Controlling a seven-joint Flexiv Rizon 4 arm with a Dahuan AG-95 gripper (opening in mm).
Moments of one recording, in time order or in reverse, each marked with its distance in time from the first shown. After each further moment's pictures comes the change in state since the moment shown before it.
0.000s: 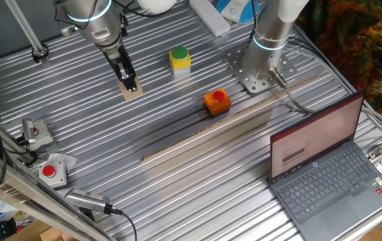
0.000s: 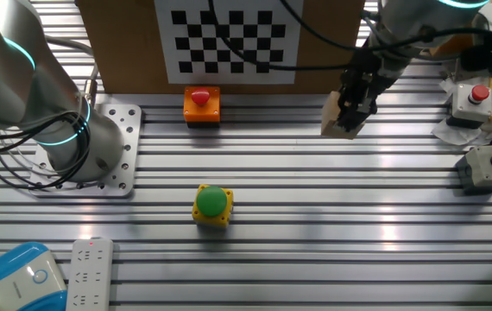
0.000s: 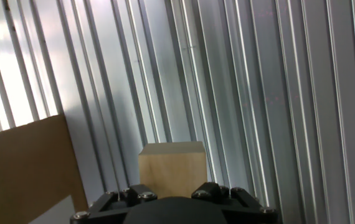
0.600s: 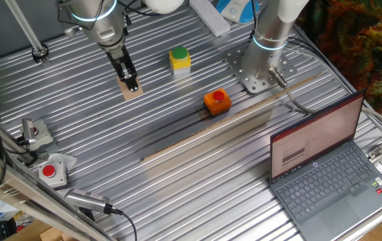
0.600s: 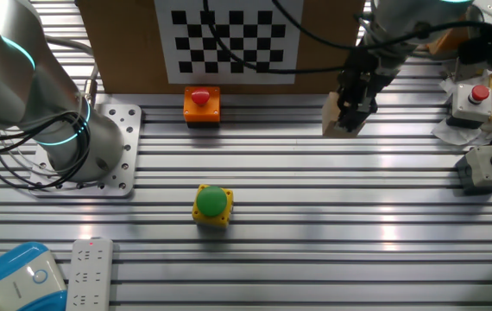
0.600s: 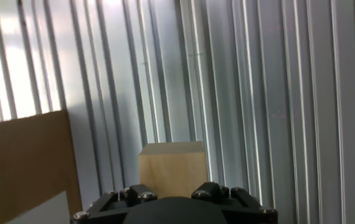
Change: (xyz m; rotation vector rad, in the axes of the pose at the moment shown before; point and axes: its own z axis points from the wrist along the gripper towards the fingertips) arm 0.001 0.000 0.000 0.005 -0.033 -0.109
